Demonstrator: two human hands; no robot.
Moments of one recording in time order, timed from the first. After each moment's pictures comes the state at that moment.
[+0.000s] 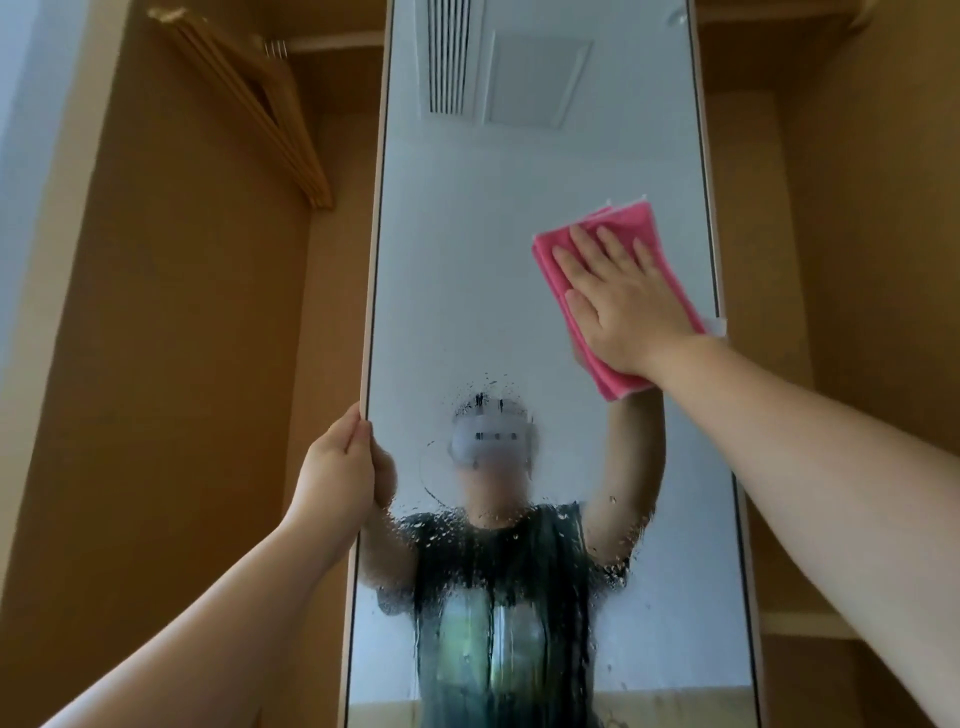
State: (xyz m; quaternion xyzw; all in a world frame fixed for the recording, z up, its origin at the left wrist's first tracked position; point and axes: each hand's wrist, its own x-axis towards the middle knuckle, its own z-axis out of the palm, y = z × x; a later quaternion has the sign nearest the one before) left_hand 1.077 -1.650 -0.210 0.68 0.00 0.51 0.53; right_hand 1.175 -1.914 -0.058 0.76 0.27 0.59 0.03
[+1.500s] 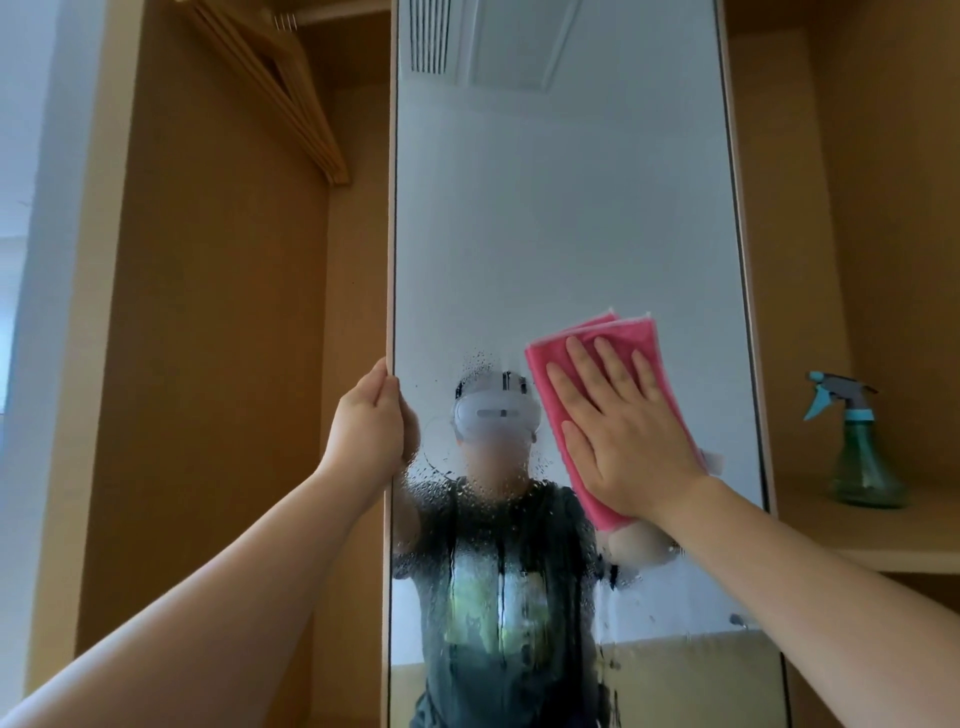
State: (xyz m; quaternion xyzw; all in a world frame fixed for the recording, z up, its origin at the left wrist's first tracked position) left_hand 1.056 -1.654 -0.209 0.67 -0.02 0.48 0.56; right_hand 1.159 -1.887 -0.224 0.73 0.32 0.61 0.03
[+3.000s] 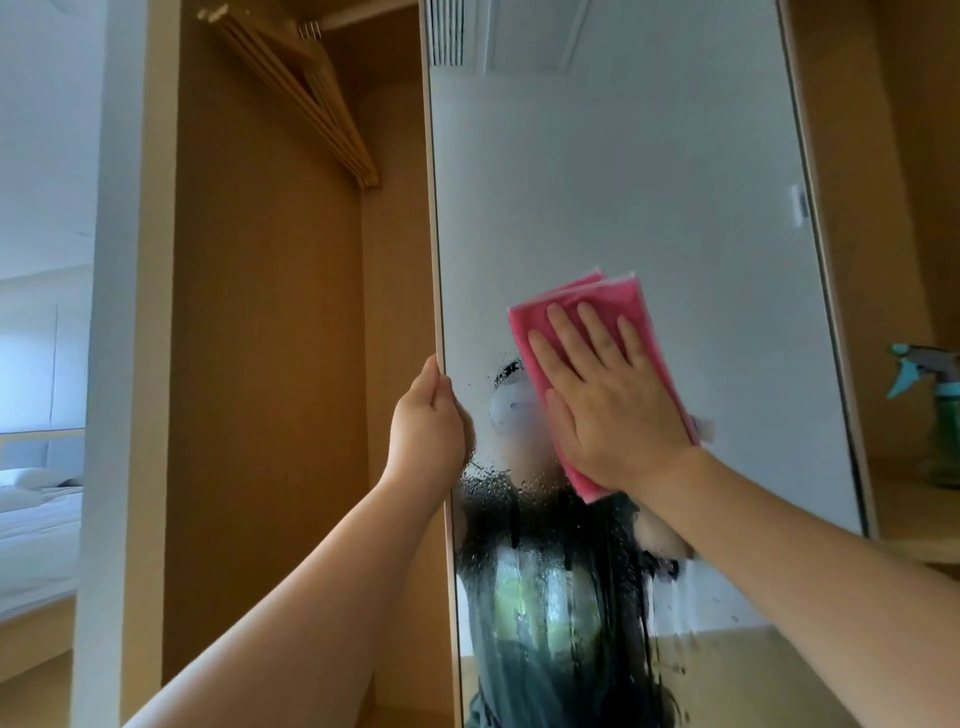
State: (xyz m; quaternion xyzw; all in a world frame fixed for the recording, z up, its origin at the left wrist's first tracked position) left_hand 1.065 -1.649 -0.212 0.68 -0.04 0.49 0.54; right_hand 1.134 -1.823 -0.205 0.72 0.32 0.62 -0.01
